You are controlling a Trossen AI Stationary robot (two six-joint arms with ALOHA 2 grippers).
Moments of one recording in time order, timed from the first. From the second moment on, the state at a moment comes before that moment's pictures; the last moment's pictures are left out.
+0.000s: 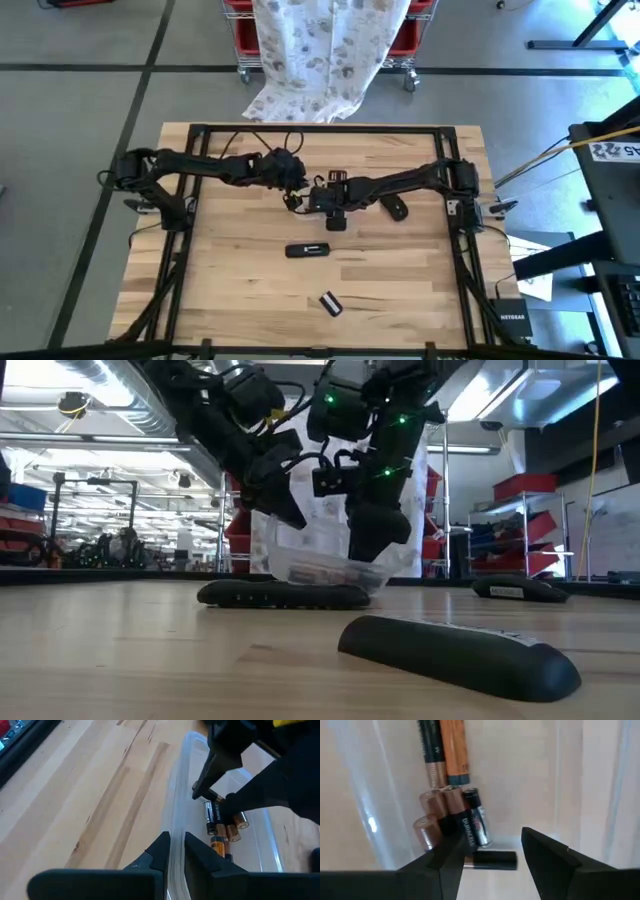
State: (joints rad) left arm 0.27 1.56 0.89 -0.05 -0.03 -0.02; right arm -0.01 2.00 1.38 -0.64 0.35 -0.08
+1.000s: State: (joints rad) left arm 0.26 1.57 0.88 -0.04 0.03 -0.02; right arm -0.02 2.05 1.38 -0.67 0.35 -0.06
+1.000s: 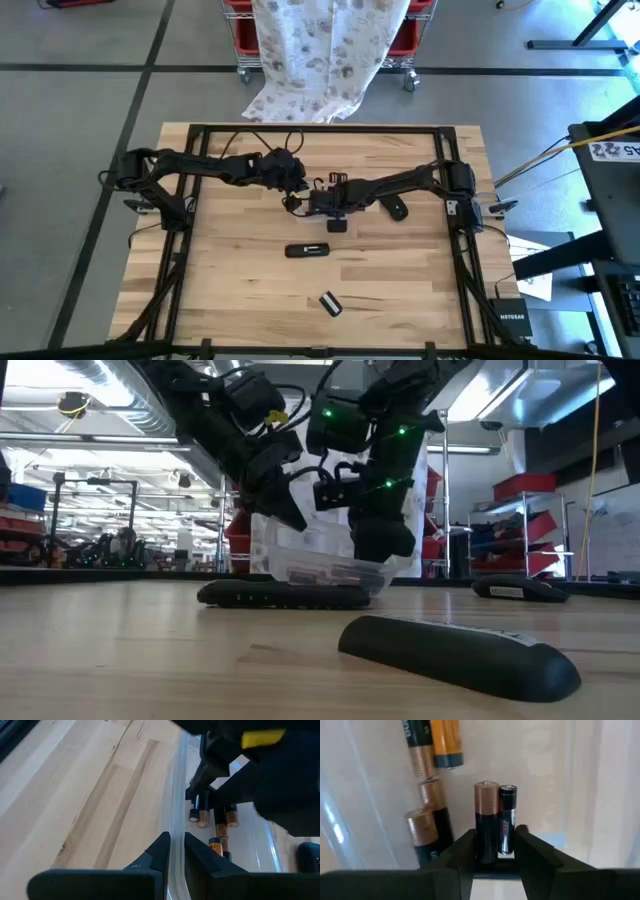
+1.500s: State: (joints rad) left arm 0.26 1.57 0.88 -0.06 0.03 -0.03; right arm -0.03 2.05 1.46 -0.74 0.20 -0.02
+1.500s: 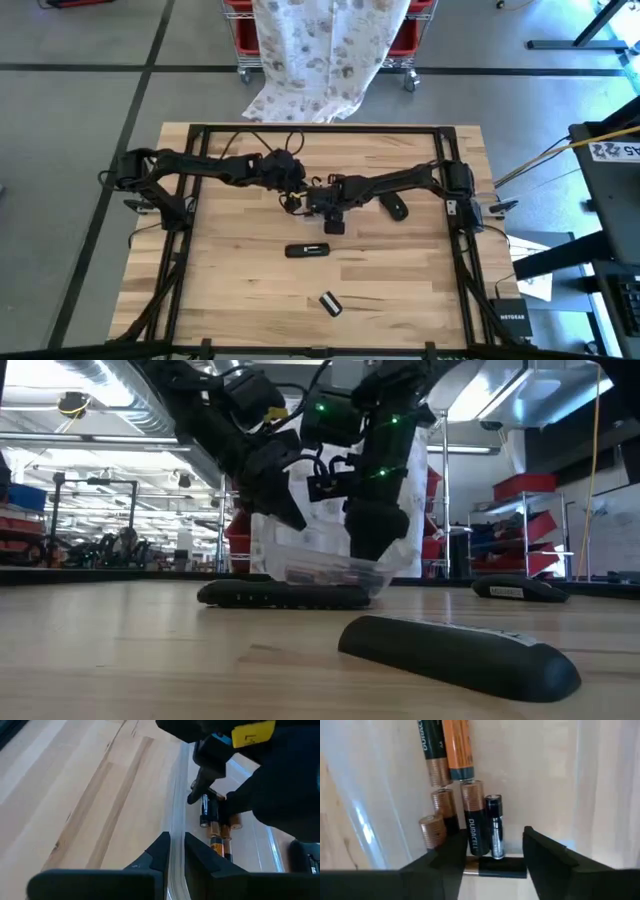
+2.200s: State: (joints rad) left arm 0.26 1.56 0.89 -0.11 0.00 0.00; right arm -0.03 2.03 1.50 -0.78 0.30 -0.02
